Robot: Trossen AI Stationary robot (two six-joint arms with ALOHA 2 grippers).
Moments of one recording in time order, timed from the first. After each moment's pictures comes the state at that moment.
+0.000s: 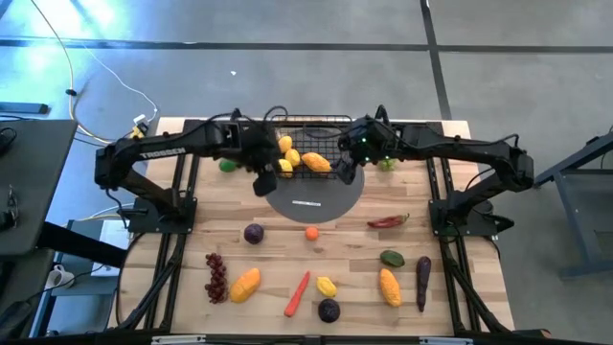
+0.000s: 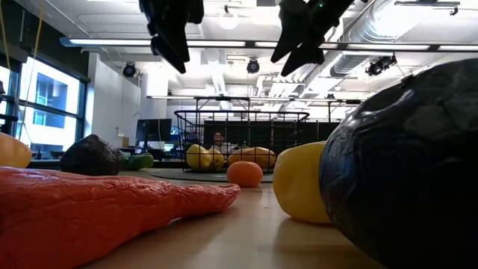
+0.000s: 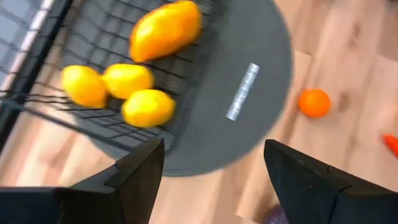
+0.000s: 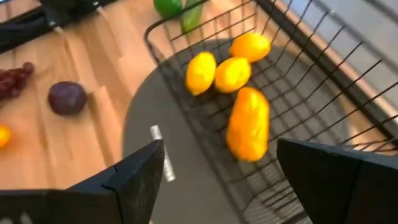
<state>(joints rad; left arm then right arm) 0.36 1.44 1.37 -1.02 -0.03 -0.10 -0.26 1.43 1.27 -0.62 0.03 0.23</state>
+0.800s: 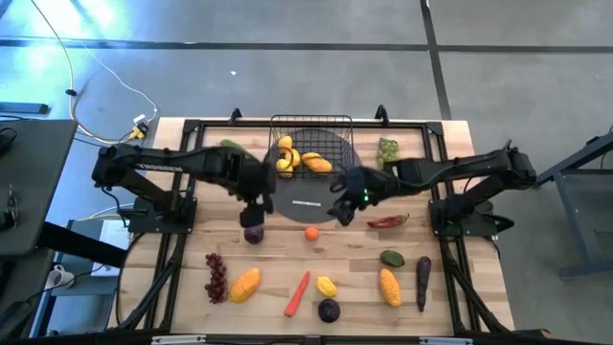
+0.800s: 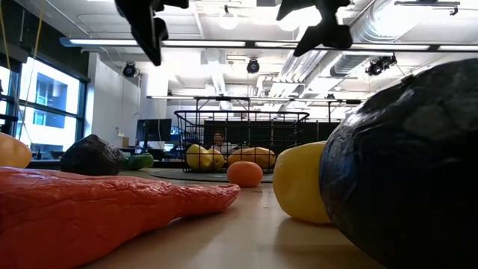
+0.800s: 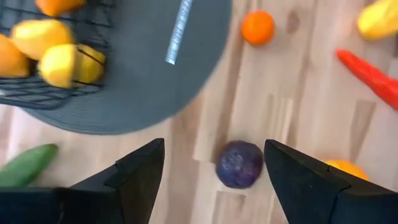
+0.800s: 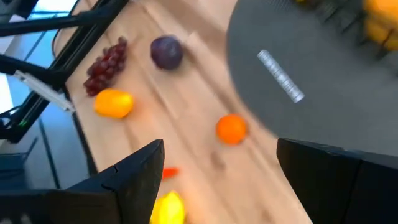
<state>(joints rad) 0.09 1.44 1.35 -1.16 -0.04 -0.19 0.09 1.44 1.27 -0.67 0.01 0.84</state>
